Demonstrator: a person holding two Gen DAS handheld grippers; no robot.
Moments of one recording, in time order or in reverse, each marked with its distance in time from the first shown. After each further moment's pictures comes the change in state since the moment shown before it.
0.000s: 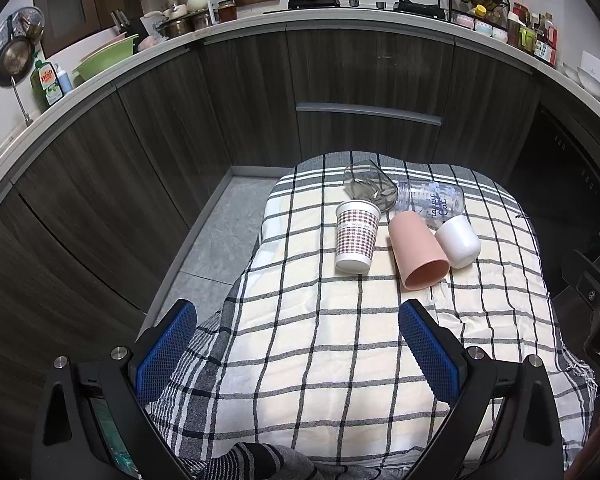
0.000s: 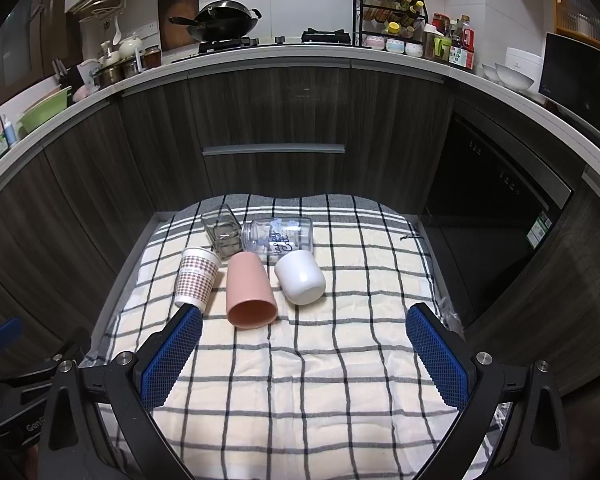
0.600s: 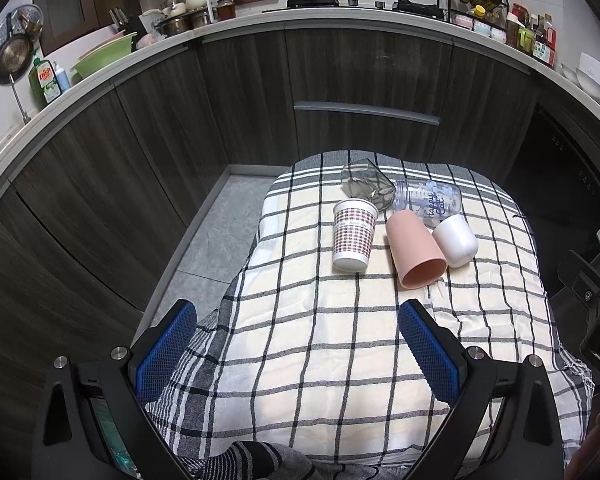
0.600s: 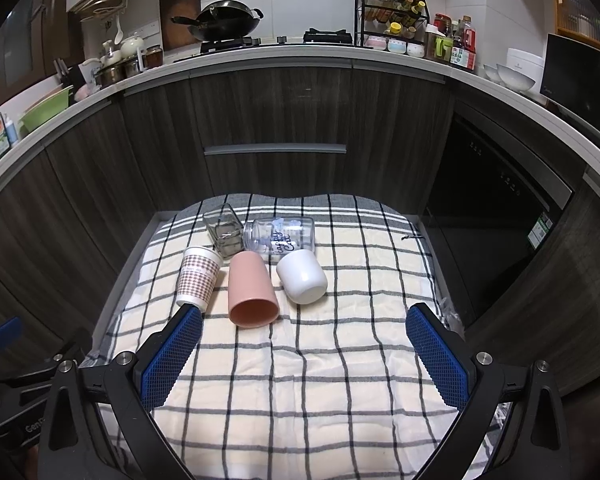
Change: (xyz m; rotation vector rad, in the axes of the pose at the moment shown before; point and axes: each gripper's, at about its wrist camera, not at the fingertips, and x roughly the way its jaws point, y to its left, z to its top) left arm 0.001 -0.001 -0.001 -0.005 0.006 -0.010; right arm -0.001 0.001 -0.001 -0.002 0.000 0.002
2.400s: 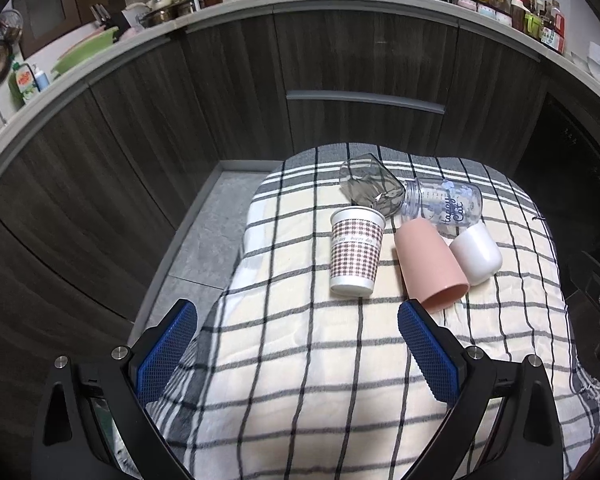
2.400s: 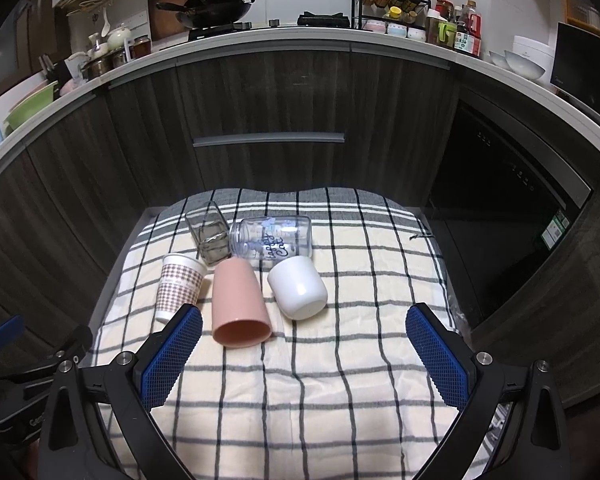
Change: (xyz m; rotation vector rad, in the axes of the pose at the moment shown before) left arm 0.080 -0.011 0.032 0.022 0.039 -0.013; right arm 0.069 0.001 0.018 0.014 0.040 -0.020
